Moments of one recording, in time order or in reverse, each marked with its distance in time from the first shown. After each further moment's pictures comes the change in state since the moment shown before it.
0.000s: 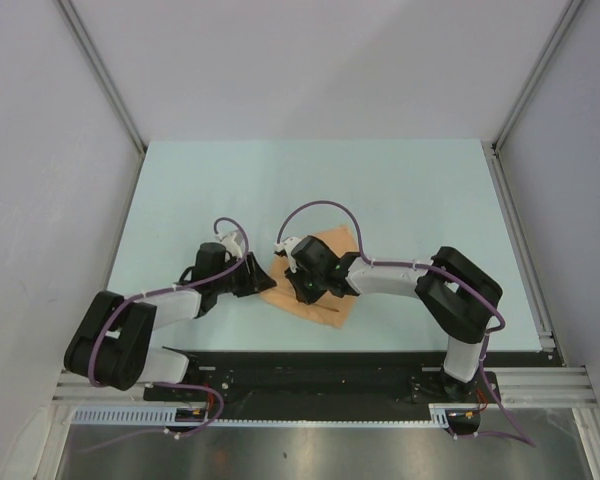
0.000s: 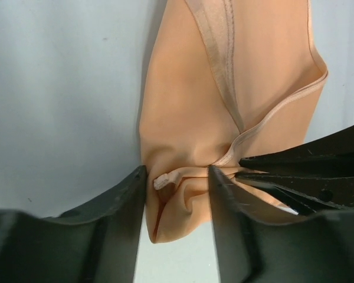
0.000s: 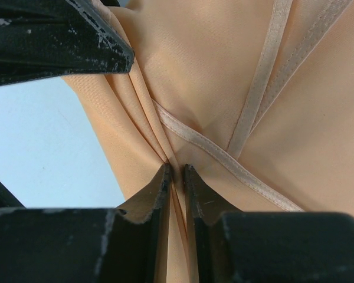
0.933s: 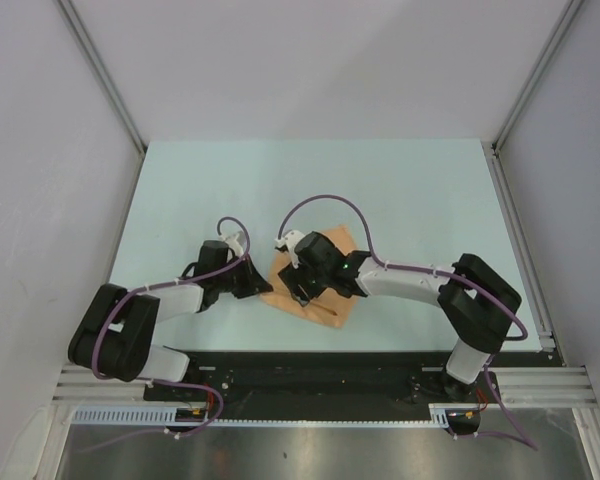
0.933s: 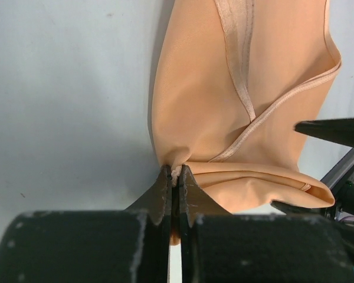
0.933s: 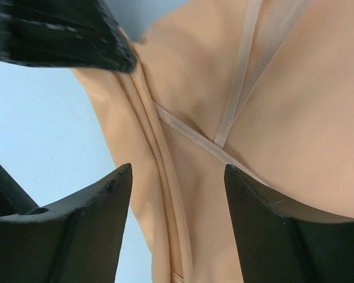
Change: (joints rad) left arm 0.002 0.047 0.036 -0.071 0.027 -0.009; right arm 0.005 -0.100 -0.006 -0.037 0.051 -0.048
